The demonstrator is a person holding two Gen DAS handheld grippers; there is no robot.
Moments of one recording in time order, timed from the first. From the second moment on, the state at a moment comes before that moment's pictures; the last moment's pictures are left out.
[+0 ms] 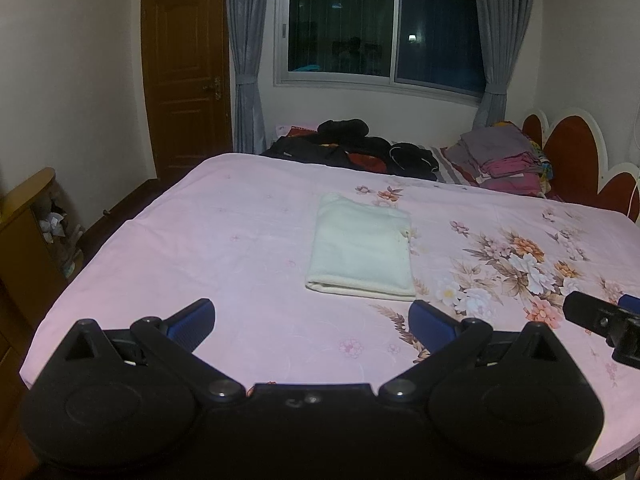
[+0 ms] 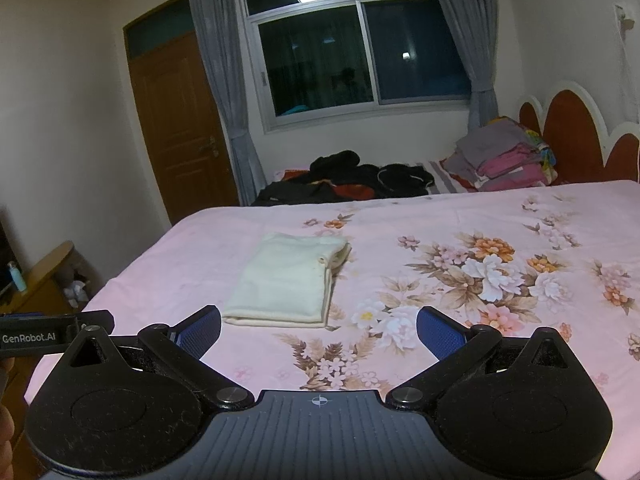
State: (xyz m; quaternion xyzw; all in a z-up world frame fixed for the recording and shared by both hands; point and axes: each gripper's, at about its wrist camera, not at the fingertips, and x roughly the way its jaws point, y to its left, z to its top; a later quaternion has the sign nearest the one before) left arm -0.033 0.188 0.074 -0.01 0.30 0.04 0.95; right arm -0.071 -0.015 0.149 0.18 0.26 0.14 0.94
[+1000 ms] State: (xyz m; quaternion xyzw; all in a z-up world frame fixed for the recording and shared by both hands) left arm -0.025 0.192 0.067 -0.02 0.31 0.02 0.95; right arm -0.065 -0.006 0.145 0.18 0.26 0.15 0.94
